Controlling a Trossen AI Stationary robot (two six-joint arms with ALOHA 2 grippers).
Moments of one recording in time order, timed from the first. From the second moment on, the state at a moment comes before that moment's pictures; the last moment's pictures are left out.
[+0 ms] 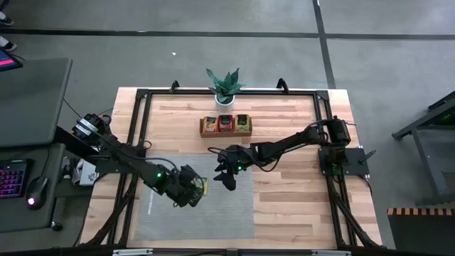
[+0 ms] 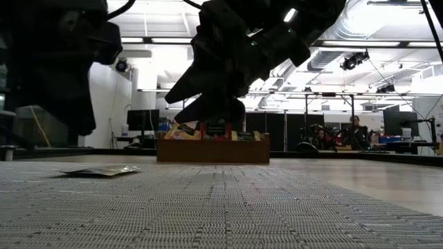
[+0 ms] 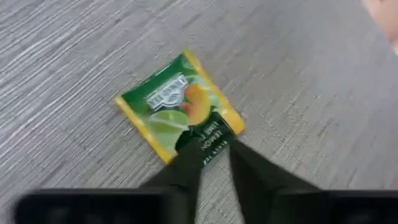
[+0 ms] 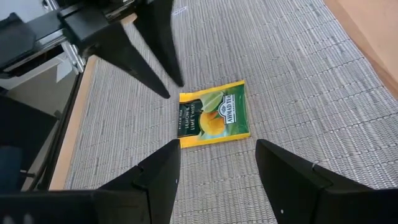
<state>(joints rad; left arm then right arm) -0.59 1.51 0.83 -0.43 -0.37 -1.36 0.10 1.96 1.16 0.22 -0.17 0.47</state>
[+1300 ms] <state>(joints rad) -0.57 1.76 0.84 -0.28 -0.32 -1.36 0.10 2.02 1.16 0.23 -0.19 0.83</state>
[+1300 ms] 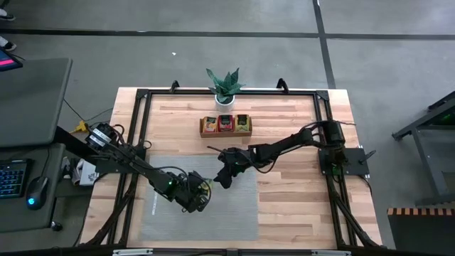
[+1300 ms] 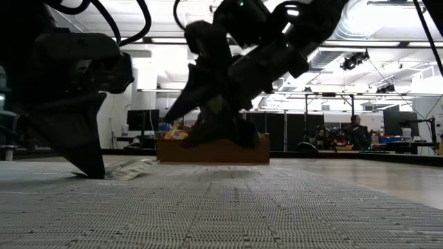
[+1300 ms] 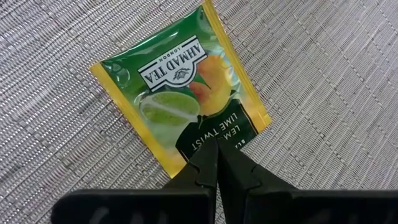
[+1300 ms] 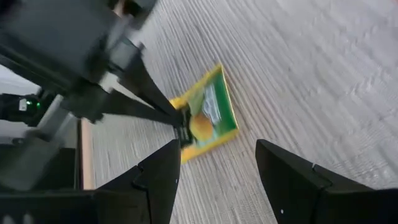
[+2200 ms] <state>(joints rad) -0.57 1.77 0.83 -0.24 -0.31 -1.36 0.09 2.09 1.16 0.31 -0.23 0.89</state>
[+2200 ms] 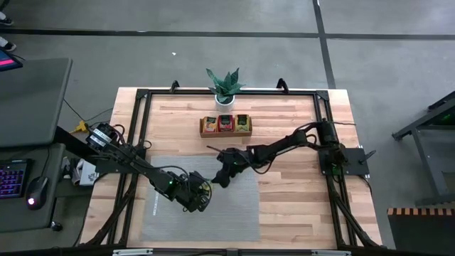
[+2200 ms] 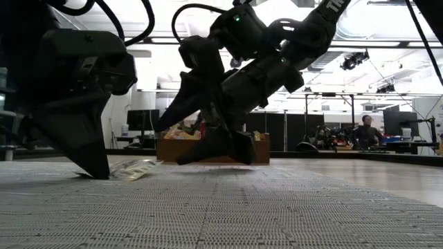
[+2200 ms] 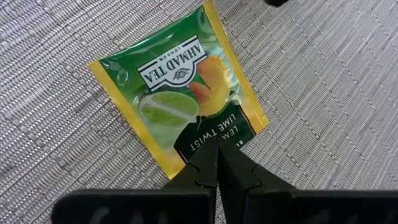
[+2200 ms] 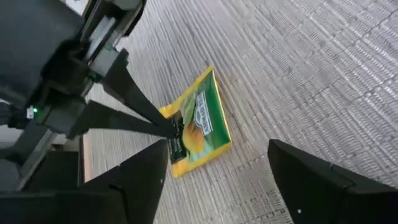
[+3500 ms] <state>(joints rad) -0.57 1.77 0.83 -0.17 -0.34 -1.34 0.13 2.21 1.29 0.24 -0.32 0.94</state>
